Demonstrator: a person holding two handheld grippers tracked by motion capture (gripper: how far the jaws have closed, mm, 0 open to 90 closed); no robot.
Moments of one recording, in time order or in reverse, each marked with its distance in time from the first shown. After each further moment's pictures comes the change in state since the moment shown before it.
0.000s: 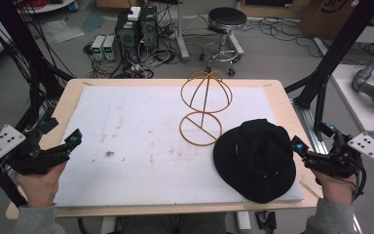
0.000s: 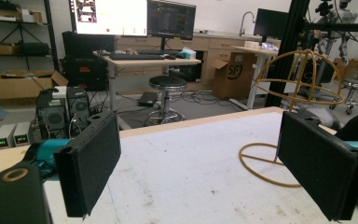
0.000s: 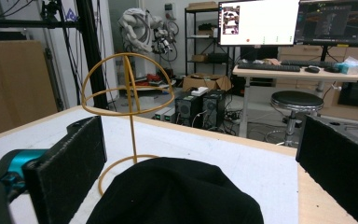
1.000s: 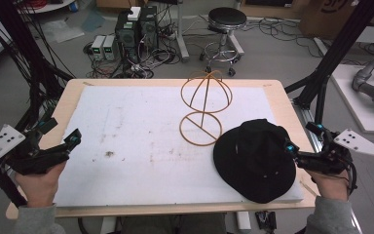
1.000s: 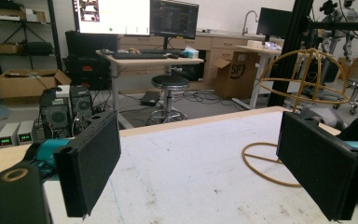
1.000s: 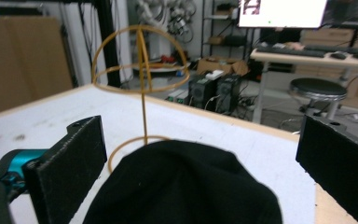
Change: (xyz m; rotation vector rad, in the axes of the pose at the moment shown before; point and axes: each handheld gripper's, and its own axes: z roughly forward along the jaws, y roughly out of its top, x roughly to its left) left arm 0.001 0.000 0.000 0.003 0.011 -0.003; right arm -0.002 -0.009 0.018 0.094 0.080 -0.033
